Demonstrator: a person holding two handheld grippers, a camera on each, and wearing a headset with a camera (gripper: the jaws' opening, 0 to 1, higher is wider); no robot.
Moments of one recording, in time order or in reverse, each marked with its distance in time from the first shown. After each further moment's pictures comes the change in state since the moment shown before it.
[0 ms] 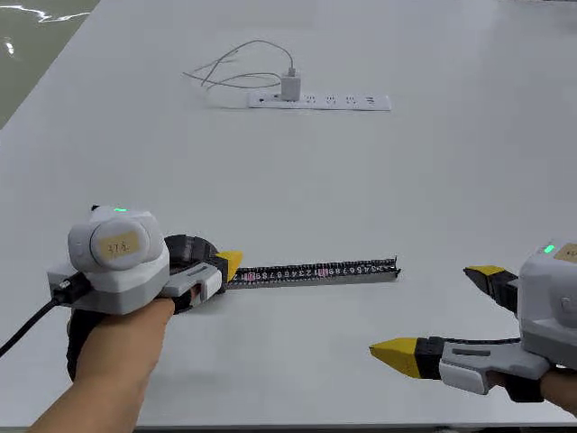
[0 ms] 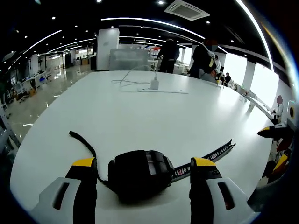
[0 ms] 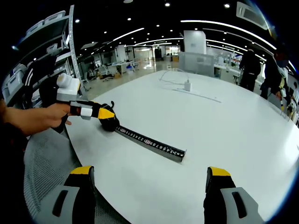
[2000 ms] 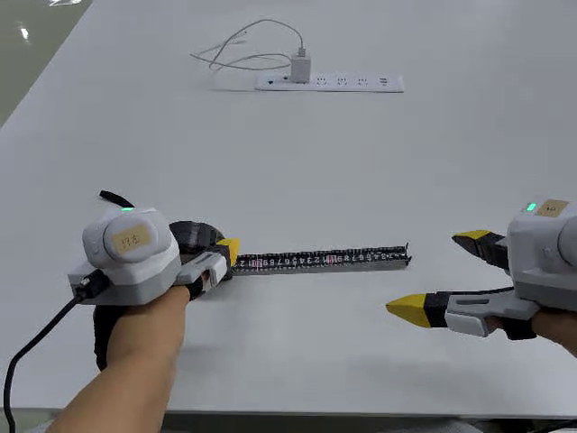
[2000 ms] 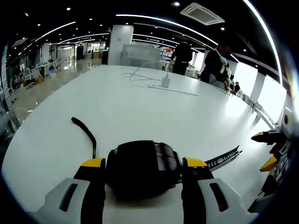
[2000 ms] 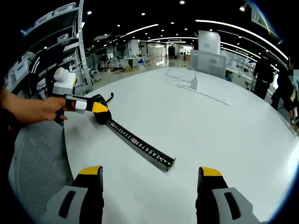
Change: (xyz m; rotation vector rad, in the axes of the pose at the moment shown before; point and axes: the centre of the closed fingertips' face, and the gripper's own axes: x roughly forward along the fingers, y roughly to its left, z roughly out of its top) left arm 0.009 0.006 -0.014 -0.109 -0.002 0.055; right arm 0.041 -0.041 -0.001 -0.112 0.042 0.078
